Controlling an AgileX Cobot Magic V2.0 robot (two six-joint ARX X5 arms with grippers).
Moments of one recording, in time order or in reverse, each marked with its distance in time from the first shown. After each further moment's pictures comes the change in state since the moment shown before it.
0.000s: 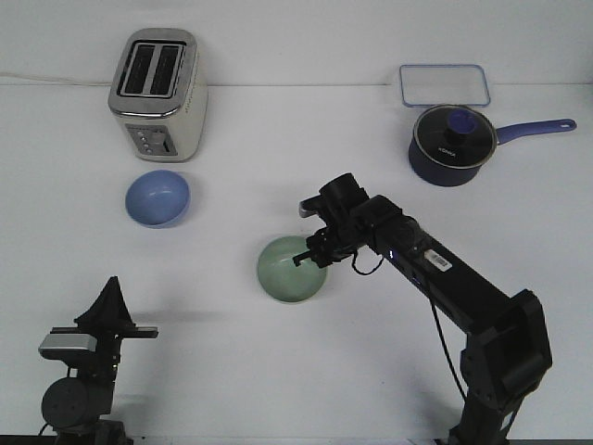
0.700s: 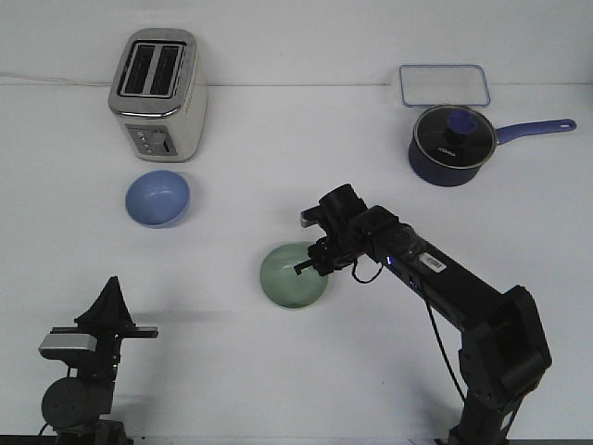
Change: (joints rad) left arm 0.000 0.000 0.000 0.000 0.000 0.000; right arm 0.006 0.000 -0.089 0.079 0.006 0.005
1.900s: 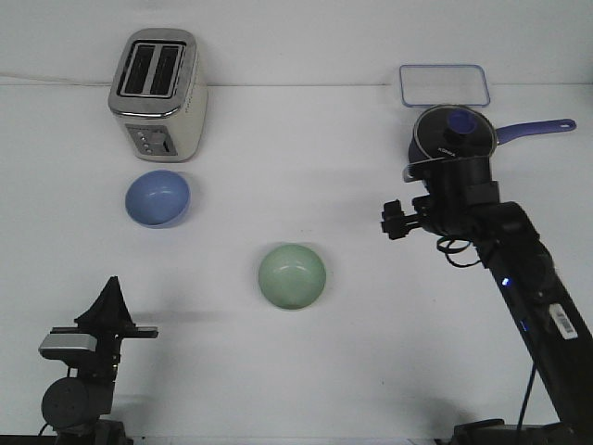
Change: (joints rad) left arm 0.000 0.000 0.000 0.000 0.000 0.000; right arm -0.407 -0.423 -0.012 -0.060 0.009 -0.140
